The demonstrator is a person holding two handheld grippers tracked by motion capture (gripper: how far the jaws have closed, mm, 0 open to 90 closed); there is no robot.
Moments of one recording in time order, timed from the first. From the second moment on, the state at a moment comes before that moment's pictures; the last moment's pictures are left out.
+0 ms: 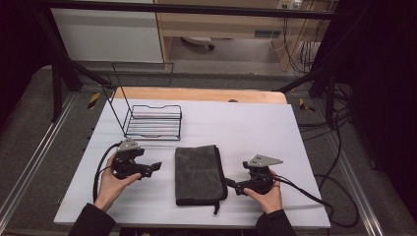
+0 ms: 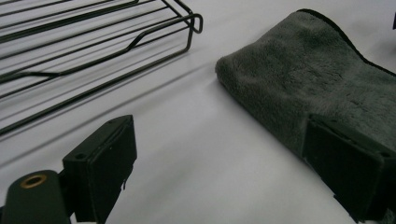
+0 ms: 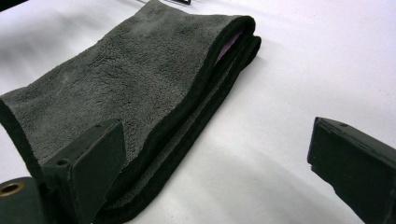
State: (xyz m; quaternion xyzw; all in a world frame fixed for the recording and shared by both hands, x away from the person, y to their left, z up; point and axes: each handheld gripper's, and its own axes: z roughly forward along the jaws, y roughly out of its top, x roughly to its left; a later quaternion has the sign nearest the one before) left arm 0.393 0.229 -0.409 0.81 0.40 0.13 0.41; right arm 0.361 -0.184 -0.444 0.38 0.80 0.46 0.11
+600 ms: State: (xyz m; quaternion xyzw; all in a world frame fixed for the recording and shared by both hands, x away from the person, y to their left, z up) left arm 0.432 0.177 -0.411 0.80 0.44 0.12 0.39; right arm 0.358 -0.184 -0.445 0.38 0.80 0.46 0.11
